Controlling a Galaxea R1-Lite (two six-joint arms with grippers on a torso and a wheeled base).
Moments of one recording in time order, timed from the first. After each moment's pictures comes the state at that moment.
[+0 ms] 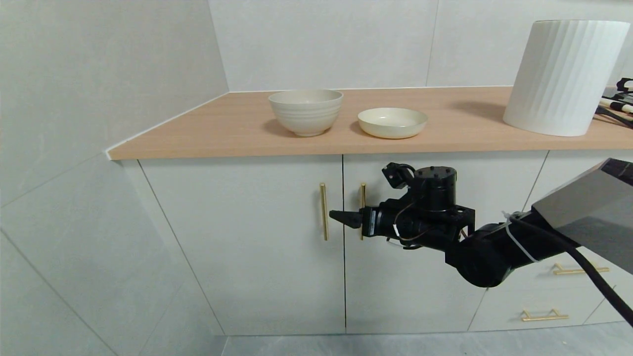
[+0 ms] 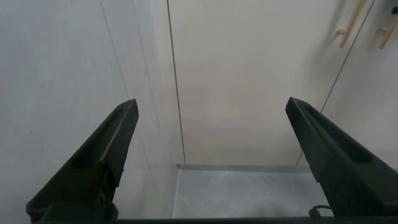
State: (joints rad) left arm 0.00 0.00 0.00 0.00 0.04 0.00; right arm 0.59 2.14 -1.12 -0.83 0.31 0.39
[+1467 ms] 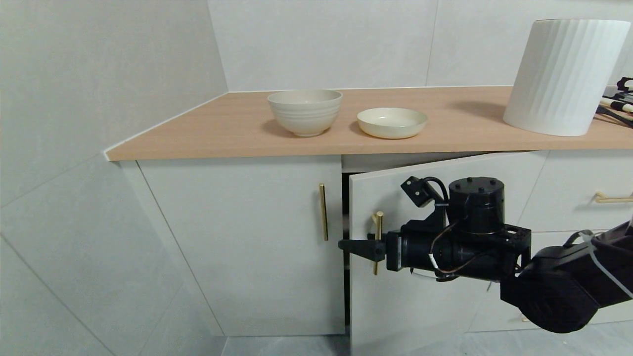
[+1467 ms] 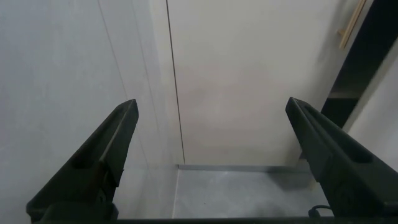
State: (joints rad) left arm 0.00 0.00 0.00 0.00 0.04 0.00; right arm 0.66 1.90 -0.81 -0.84 0.42 0.42
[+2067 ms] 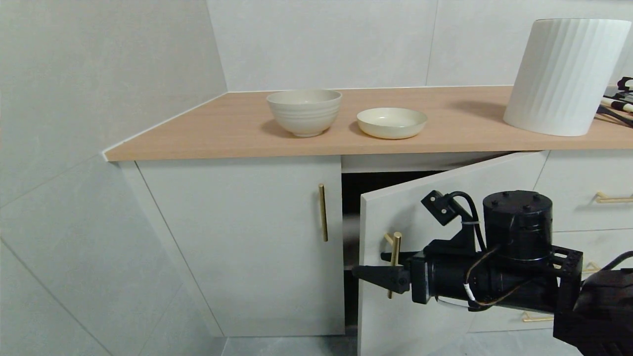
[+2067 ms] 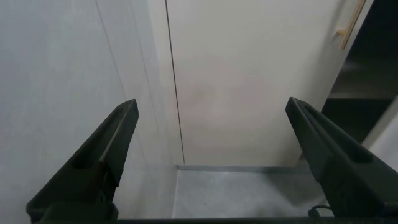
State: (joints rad) left arm 0.00 0.00 0.00 0.00 0.04 0.00; right arm 0.71 1.75 -0.64 -0.85 0.42 0.43
